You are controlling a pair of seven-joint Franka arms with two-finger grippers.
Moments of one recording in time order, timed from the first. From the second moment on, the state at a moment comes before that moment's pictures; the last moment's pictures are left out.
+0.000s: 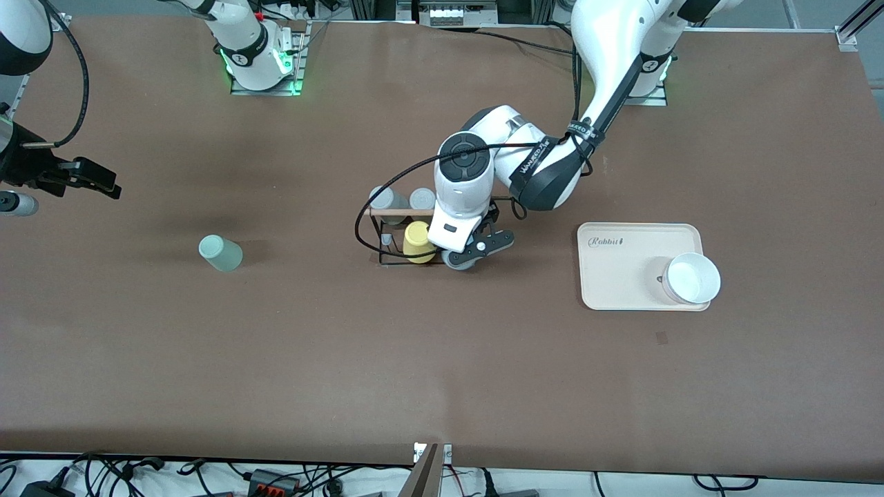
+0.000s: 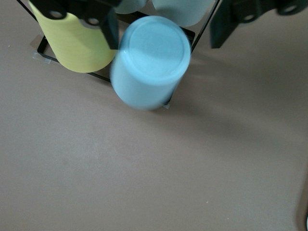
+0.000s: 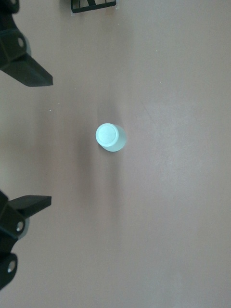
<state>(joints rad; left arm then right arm) -0.57 0.71 -0.19 -1.30 0.10 1.96 -1.18 0.01 0.03 -0.09 -1.72 -0.01 1.72 -0.04</state>
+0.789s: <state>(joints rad) -0.36 0.51 -0.18 -1.25 0.10 1.78 -0.95 0.01 0.08 -0.09 -1.72 -0.01 1.71 -0.04</state>
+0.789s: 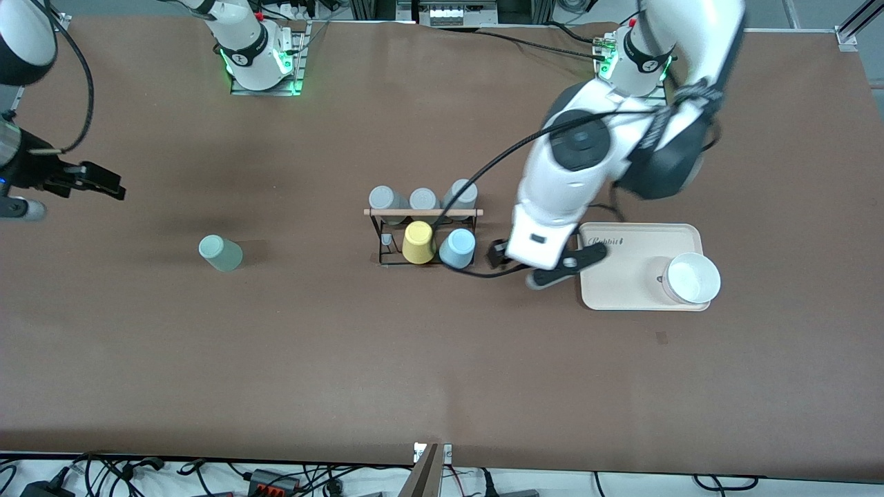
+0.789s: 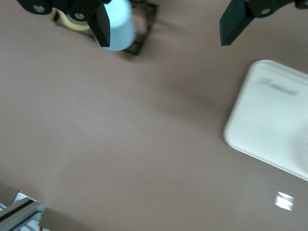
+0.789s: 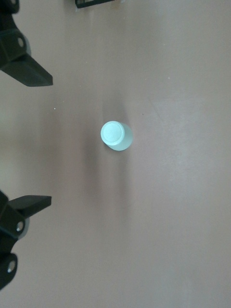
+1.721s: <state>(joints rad) 0.05 0.11 -0.18 -1.41 0.02 1.56 -0.17 0.06 0.35 -0.08 -1.77 -0.03 1.91 -0.04</state>
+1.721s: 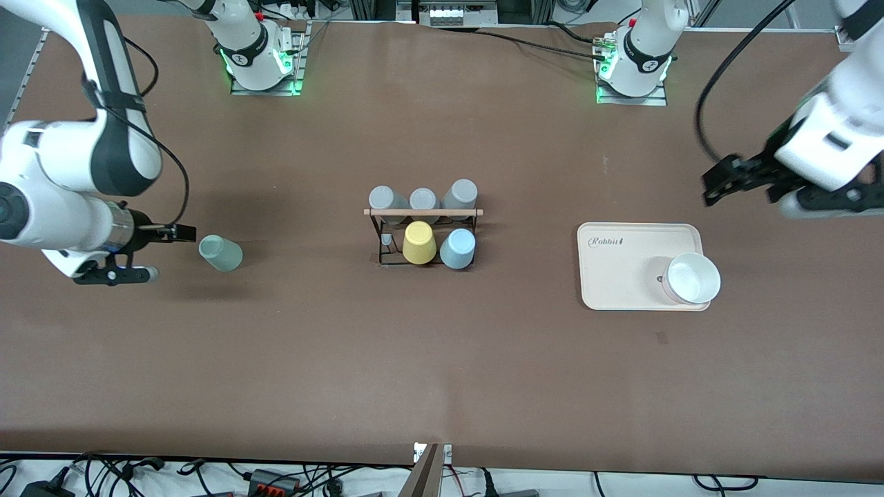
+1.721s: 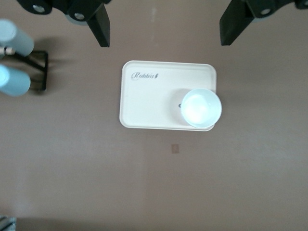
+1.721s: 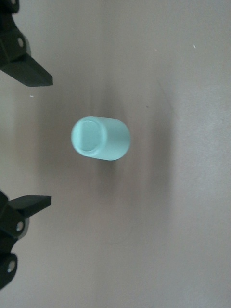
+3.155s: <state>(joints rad) 0.16 -0.01 -0.18 -1.60 0.02 1.69 -0.04 0.08 0.46 -0.08 -1.96 -0.03 2.22 0.00</state>
